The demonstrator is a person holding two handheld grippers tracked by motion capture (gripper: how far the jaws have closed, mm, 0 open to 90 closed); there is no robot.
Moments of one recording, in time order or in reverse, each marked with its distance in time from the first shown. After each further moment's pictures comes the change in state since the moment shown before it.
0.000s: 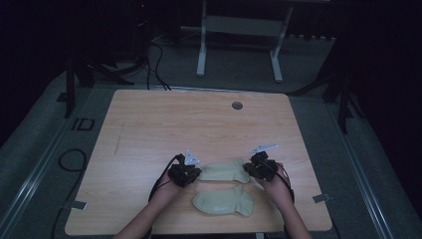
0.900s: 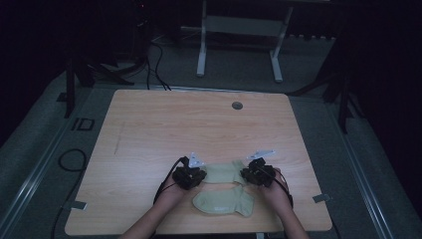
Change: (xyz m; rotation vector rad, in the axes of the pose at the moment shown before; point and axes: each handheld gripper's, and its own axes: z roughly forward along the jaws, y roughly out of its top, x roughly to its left) left arm -0.013 0.003 0.004 -0.011 -0.032 -0.003; right arm 0.010 -0.013 0.005 0.001 0.031 -0.040
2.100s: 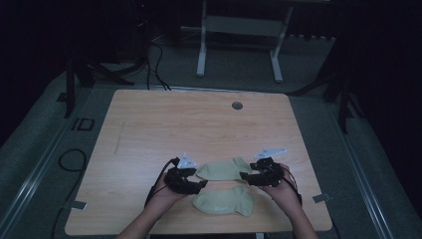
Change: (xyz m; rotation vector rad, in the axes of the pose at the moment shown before) left arm -0.009 -0.002 -0.049 -0.044 -0.066 -0.058; right arm 0.001 0.004 -0.041 -0.083 0.081 -0.022
